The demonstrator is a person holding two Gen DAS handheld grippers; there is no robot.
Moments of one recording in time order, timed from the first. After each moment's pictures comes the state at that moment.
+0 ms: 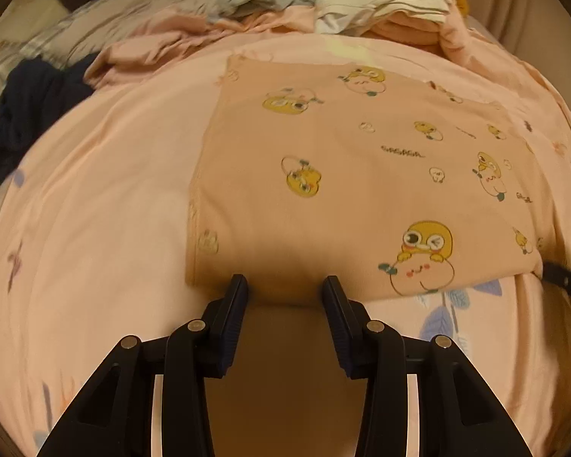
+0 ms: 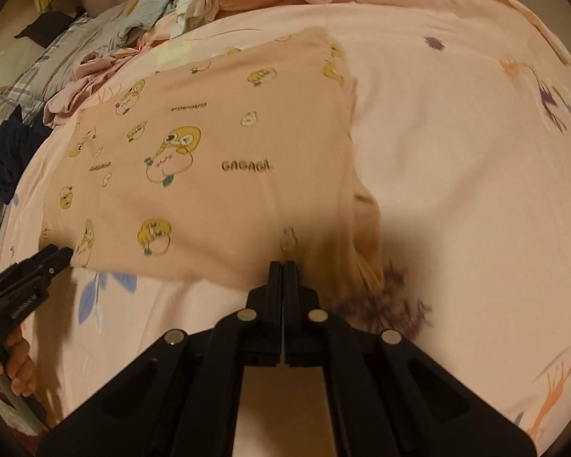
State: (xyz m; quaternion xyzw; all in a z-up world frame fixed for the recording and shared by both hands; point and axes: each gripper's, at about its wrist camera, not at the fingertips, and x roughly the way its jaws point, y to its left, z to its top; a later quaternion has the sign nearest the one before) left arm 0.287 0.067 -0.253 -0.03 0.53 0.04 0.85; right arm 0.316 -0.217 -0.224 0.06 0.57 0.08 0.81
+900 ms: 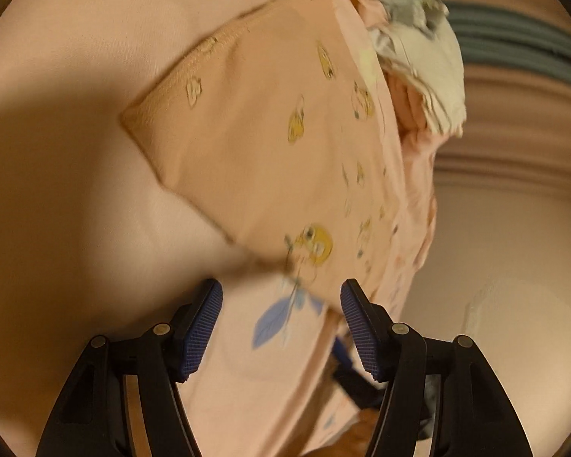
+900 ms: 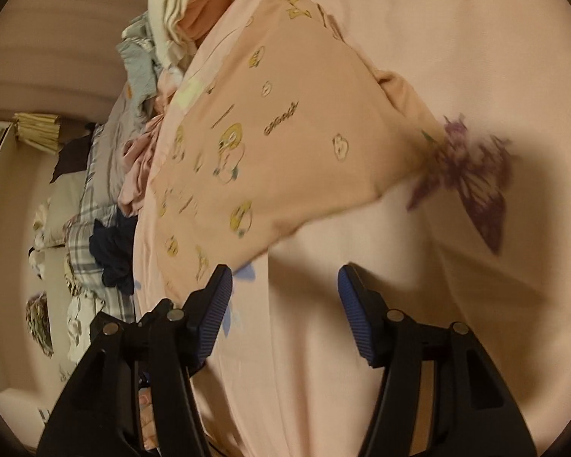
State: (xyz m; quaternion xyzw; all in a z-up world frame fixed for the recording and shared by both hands) left arm 0.283 0.132 -0.292 -0.53 0.53 -0.11 0.65; right arm 0.295 -0.215 -0.247 0.38 0.57 0.11 0.72
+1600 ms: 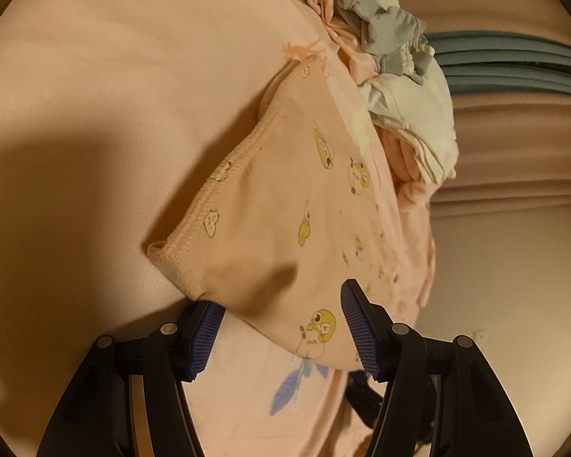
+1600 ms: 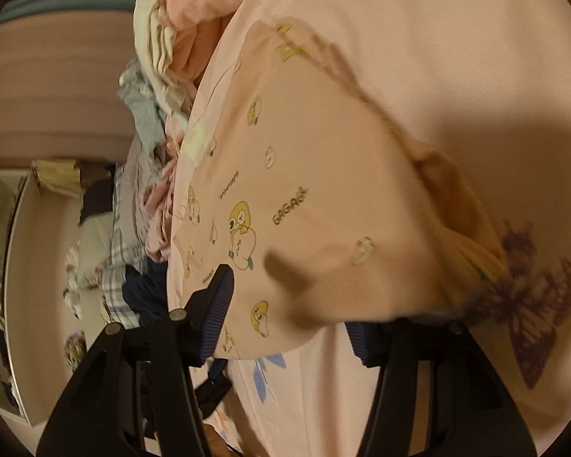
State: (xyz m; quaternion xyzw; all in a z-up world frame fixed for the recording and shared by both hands) left arm 0.301 0.150 -0.284 -0.51 0.46 -0.07 0.72; right arm 0.328 -0.242 -0.258 0.48 0.52 0.10 0.70
